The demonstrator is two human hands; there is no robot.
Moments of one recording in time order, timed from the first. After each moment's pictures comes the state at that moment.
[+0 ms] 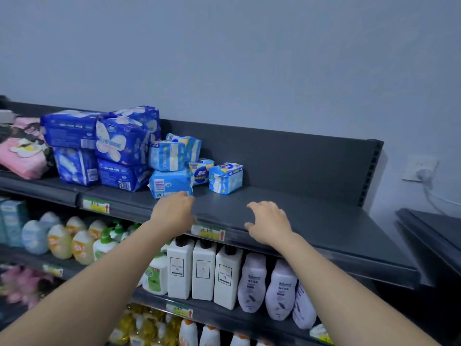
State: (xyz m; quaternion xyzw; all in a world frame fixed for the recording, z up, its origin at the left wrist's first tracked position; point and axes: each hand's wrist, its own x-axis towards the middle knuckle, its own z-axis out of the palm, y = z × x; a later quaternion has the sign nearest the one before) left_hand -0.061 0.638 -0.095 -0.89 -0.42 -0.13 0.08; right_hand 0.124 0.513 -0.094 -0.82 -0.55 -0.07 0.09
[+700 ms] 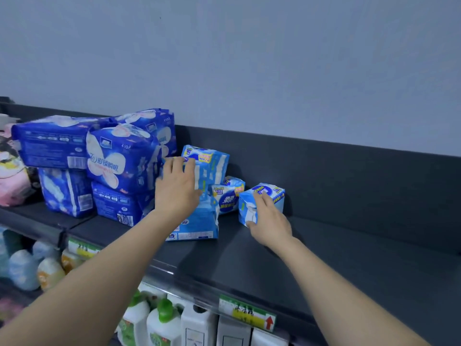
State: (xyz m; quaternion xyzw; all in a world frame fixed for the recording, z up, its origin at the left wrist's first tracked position) left_hand -0.022 0.834 -0.065 -0.79 -0.51 -0.32 0.11; right_hand 0.160 0.734 -0.104 -0.82 -0.54 -0.02 0.19
